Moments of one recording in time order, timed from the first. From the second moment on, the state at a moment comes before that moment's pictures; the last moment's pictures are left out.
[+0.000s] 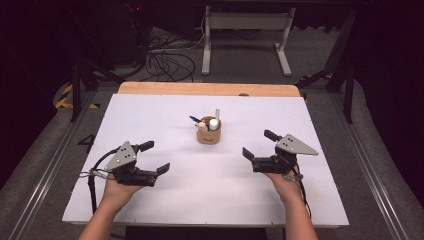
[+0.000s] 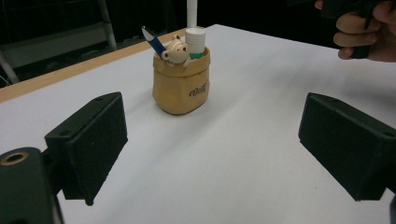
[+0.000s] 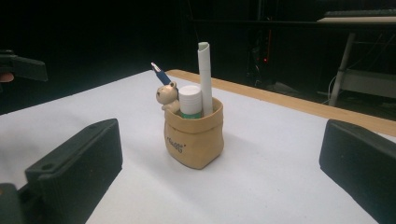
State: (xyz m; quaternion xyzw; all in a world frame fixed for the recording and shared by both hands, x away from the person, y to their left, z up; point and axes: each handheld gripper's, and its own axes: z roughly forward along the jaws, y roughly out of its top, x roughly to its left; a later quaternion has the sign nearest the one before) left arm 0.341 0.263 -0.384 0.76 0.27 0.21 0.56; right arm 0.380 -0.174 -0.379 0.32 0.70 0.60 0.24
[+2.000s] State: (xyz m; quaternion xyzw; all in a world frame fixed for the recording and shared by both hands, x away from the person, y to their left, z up) left arm 0.328 0.289 -0.380 0.75 0.27 0.21 0.57; right arm 0.352 -0.241 -0.379 0.33 0.71 0.57 0.24
